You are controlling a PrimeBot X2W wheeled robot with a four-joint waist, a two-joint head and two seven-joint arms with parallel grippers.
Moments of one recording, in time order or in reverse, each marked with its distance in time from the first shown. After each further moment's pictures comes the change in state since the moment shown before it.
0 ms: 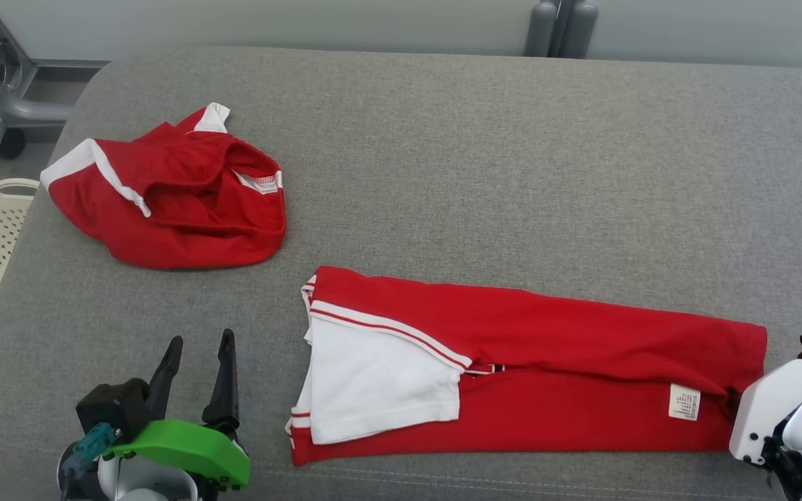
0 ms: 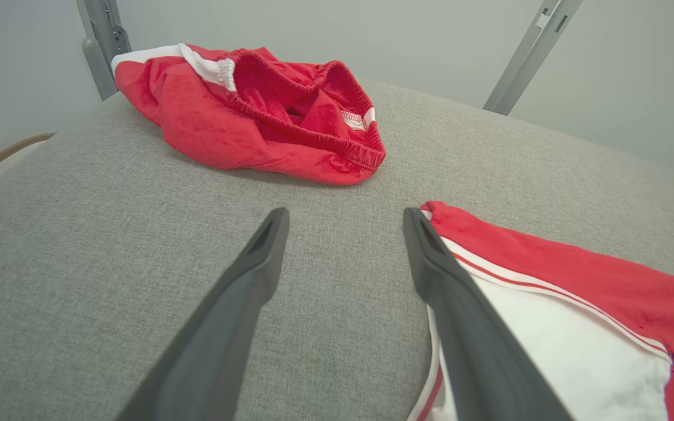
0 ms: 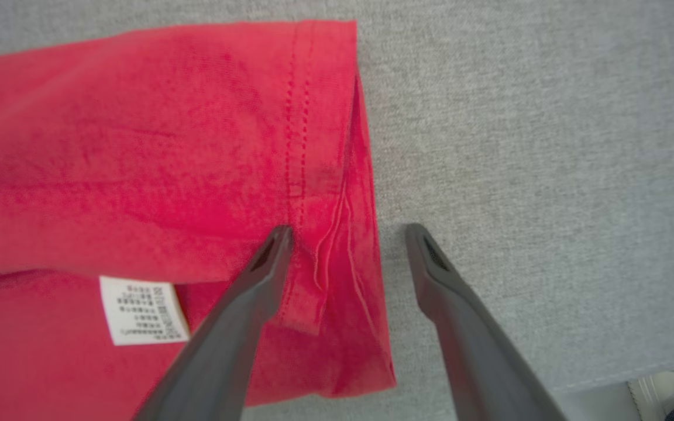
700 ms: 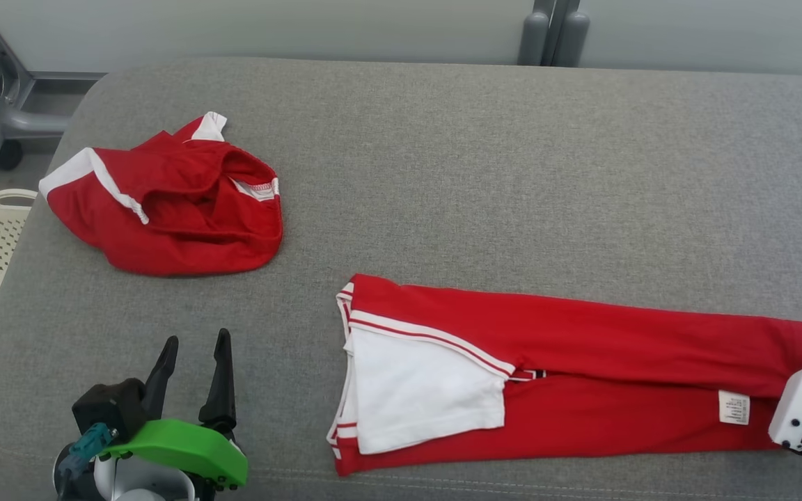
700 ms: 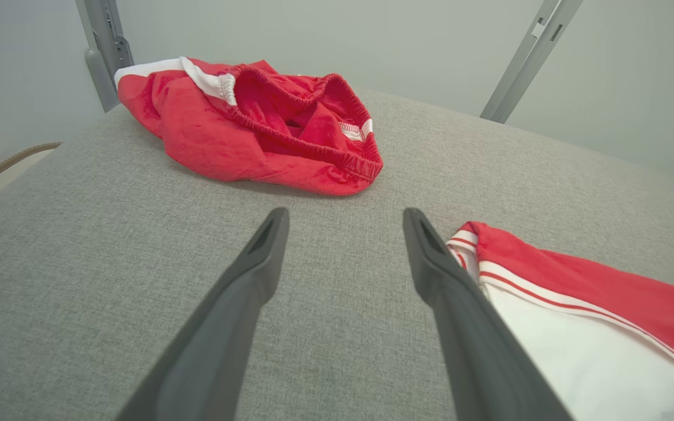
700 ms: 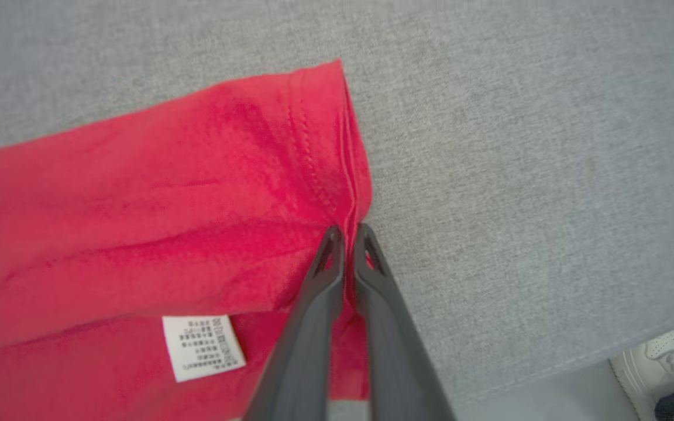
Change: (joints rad) left arm -0.002 0.011 -0.002 -0.009 -0.006 0.016 0.001; right arm -0.043 0.008 -0.121 0.010 -0.050 0.001 -0.035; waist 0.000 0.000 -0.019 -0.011
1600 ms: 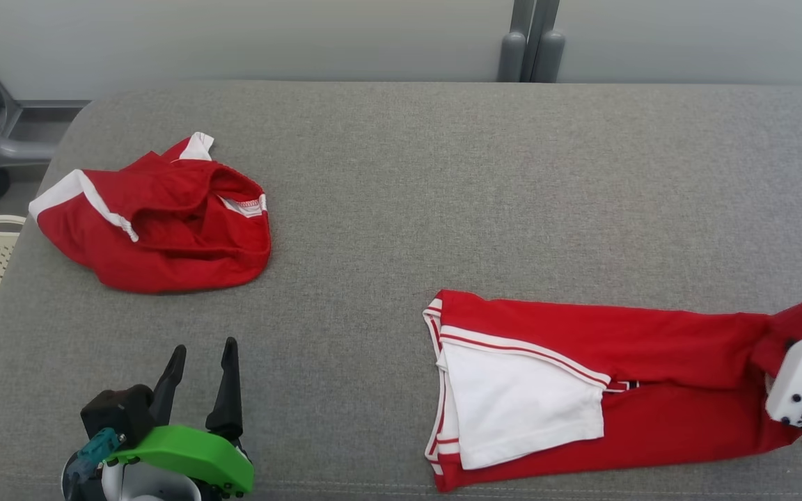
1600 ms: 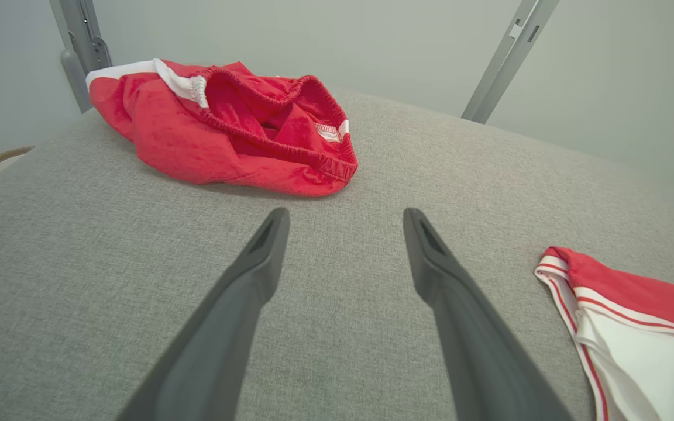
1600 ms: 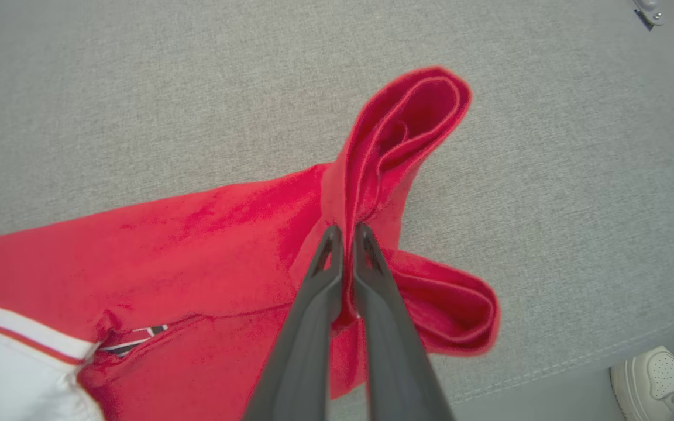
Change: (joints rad) left arm 0.010 -0.002 -0.018 0.004 -0.013 0.006 0.004; right arm 0.042 -0.004 0.065 -0.273 0.097 -0.001 0.139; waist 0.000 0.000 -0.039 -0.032
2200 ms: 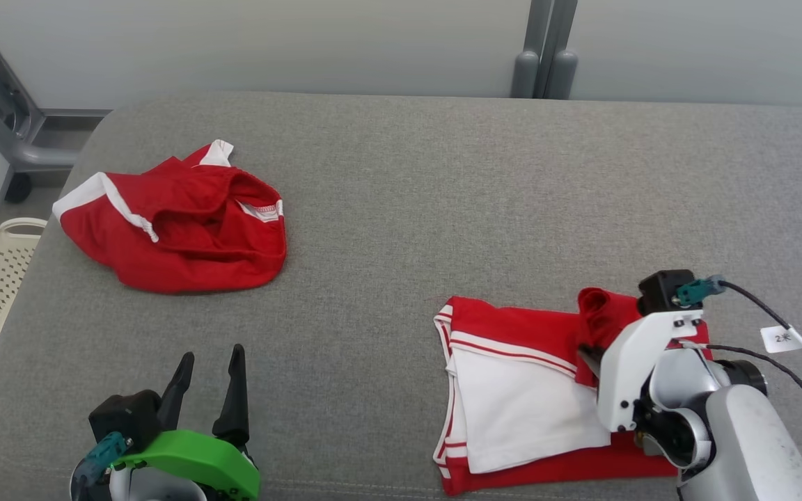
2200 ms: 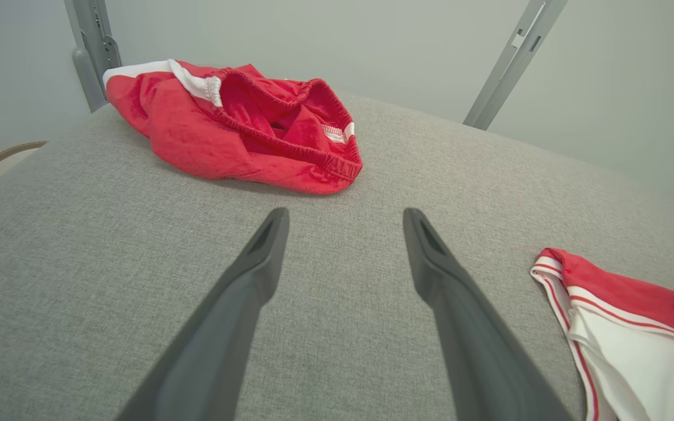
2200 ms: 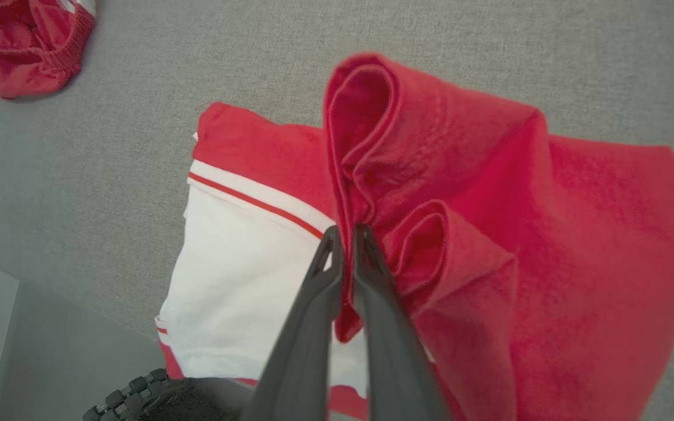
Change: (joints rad) left arm 0.004 -0.008 -0.014 0.013 -0.013 -0.003 -0.001; right arm -0.060 0.002 0.476 0.123 0.226 -0.001 0.005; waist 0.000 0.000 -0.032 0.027
